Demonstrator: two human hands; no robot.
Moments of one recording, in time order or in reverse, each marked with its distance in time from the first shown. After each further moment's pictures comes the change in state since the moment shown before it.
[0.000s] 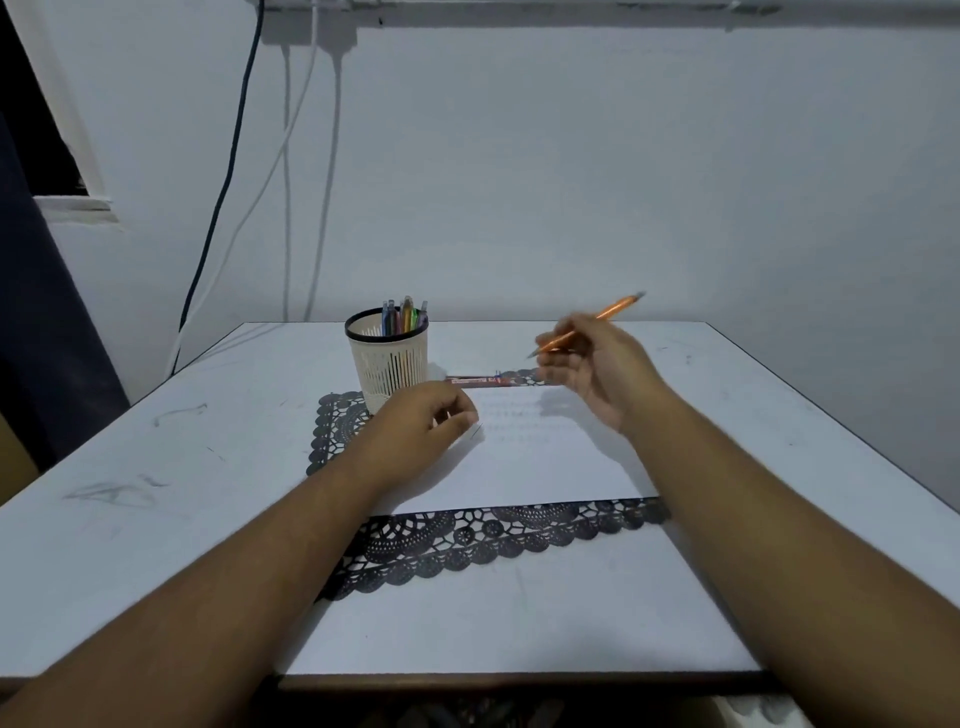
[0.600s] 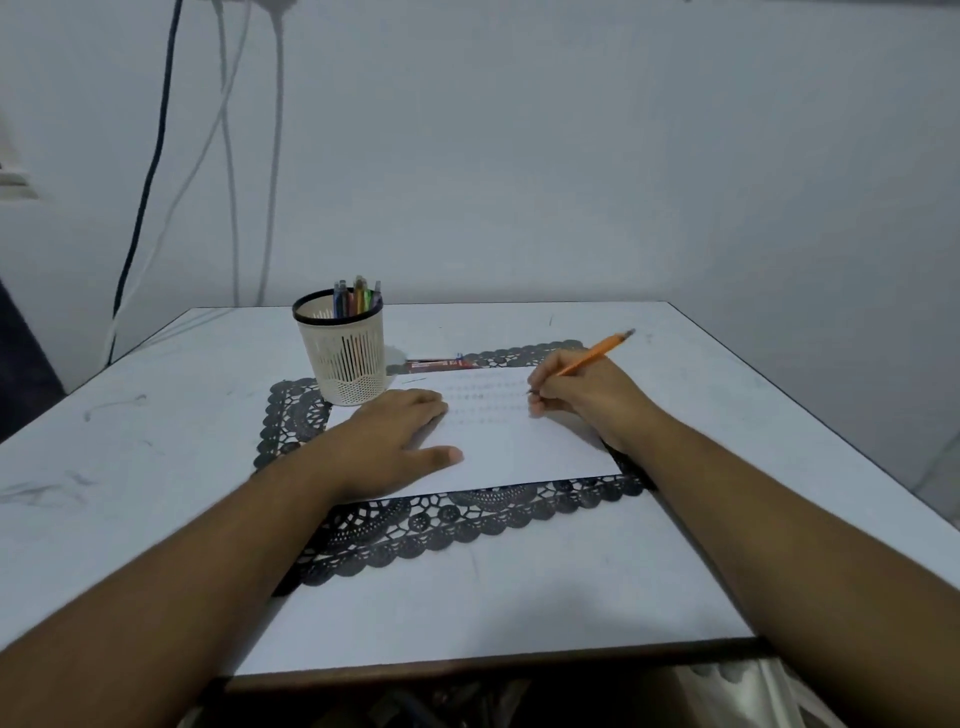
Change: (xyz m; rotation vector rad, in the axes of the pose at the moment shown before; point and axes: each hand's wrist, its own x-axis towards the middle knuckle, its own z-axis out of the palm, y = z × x) left_hand -0.001 0.005 0.012 0.411 -0.387 -0.048; right_hand -0.011 0.029 -0.066 -0.455 -0.116 0.024
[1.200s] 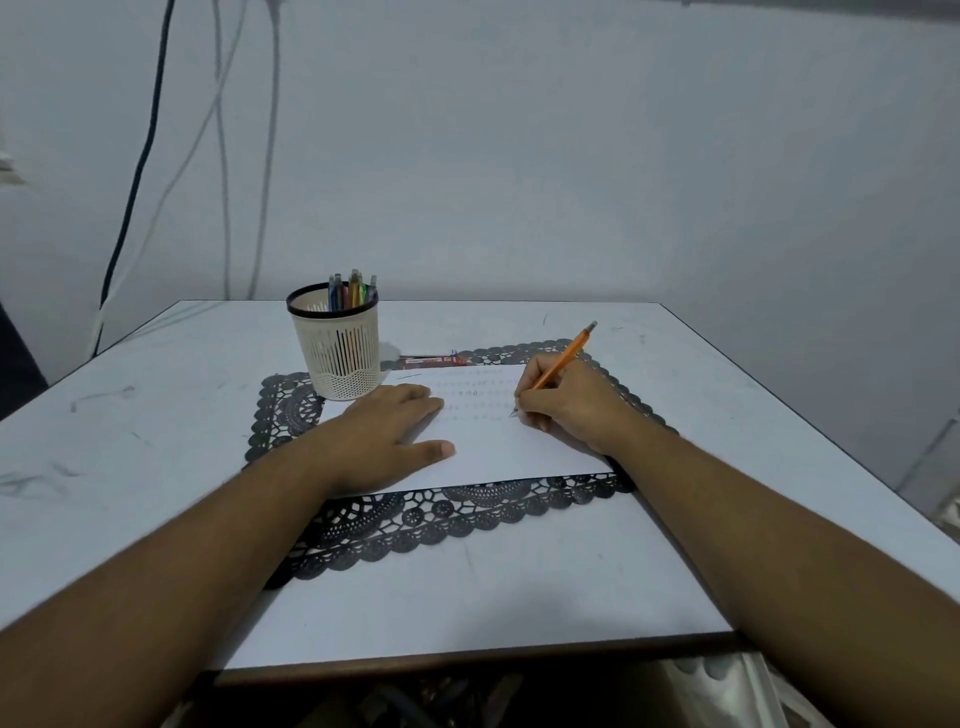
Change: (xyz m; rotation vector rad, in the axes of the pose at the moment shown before) left_hand 0.000 -0.003 0.003 -0.007 -0.032 -0.023; right_hand -0.004 0.005 0.015 -0.056 -0.030 -0.026
